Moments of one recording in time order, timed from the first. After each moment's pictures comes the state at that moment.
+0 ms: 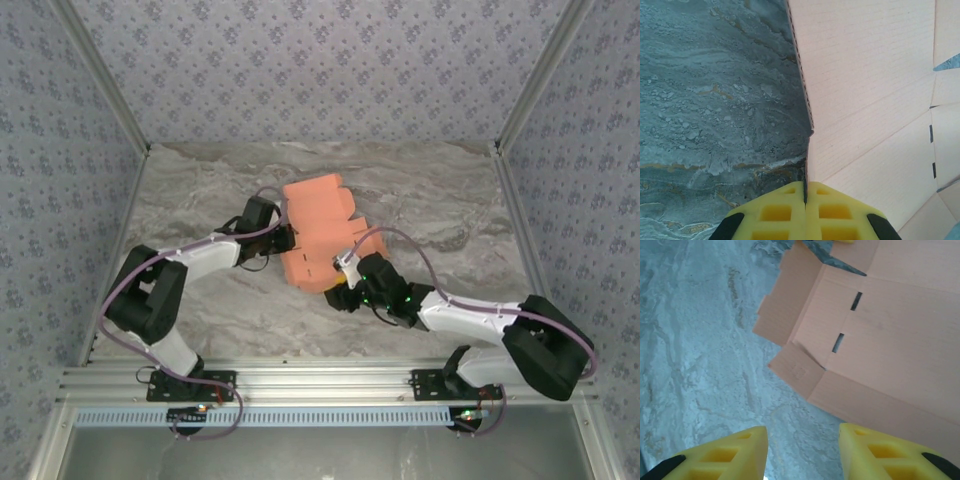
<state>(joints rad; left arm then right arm) -0.51 1.65 0.91 -0.09 0.18 -0.57 0.88 1.27 0.50 0.14 -0.12 0.23</state>
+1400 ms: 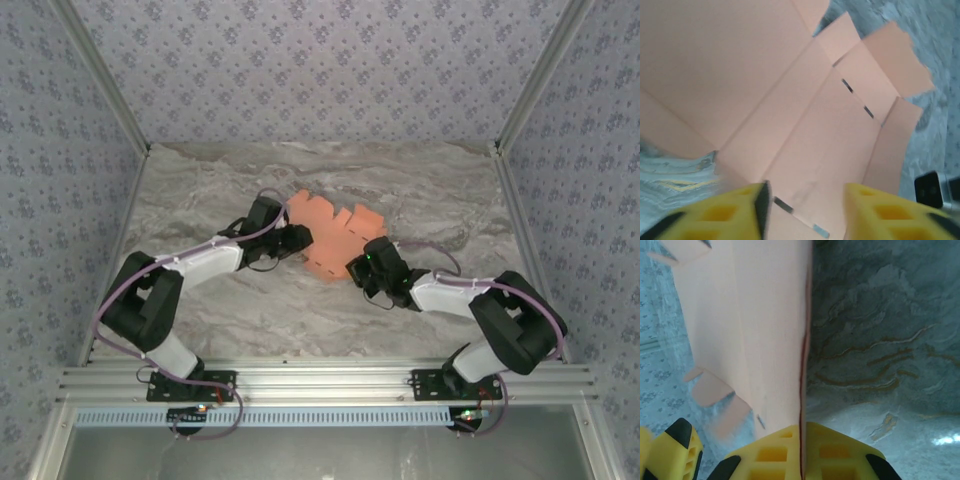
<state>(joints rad) -0.57 1.61 0.91 -0.06 0.31 -0.88 0.67 1.47 0.55 0.19 -0.05 1.54</state>
